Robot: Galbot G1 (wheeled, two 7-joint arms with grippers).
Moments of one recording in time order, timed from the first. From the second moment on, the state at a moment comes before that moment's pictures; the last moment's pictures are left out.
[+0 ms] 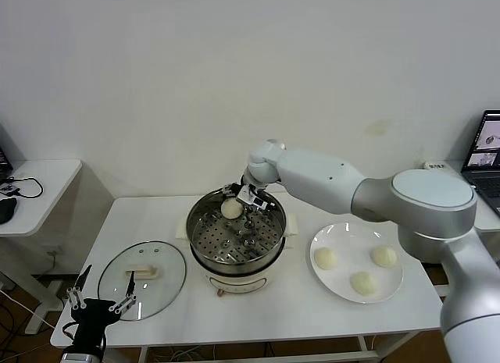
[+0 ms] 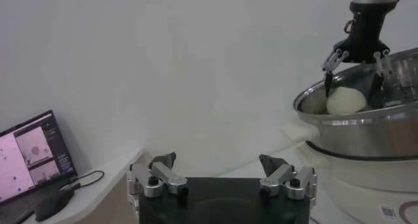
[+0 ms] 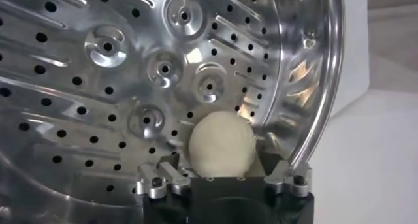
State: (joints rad) left arm 1.82 -1.33 -0.76 -2.24 0.08 0.05 -0.07; right arm 0.44 1.39 -1.28 0.91 -0.19 0.34 -0.78
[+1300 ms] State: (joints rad) left arm 1.76 -1.27 -0.77 -2.26 0.03 0.07 -0.06; right arm 0.46 0.62 -1.22 1.52 0.15 -0.32 -0.94
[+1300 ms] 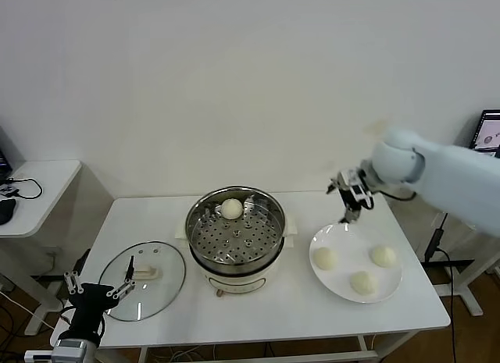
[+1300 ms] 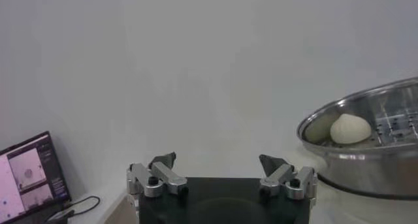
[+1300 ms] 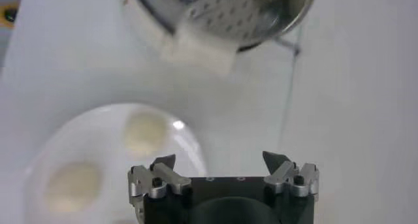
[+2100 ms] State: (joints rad) left arm 1.79 -1.27 -0.80 -2.25 0.03 0.08 -0.06; right arm 0.04 0.72 -0.94 1.35 0.00 -0.33 -0.91
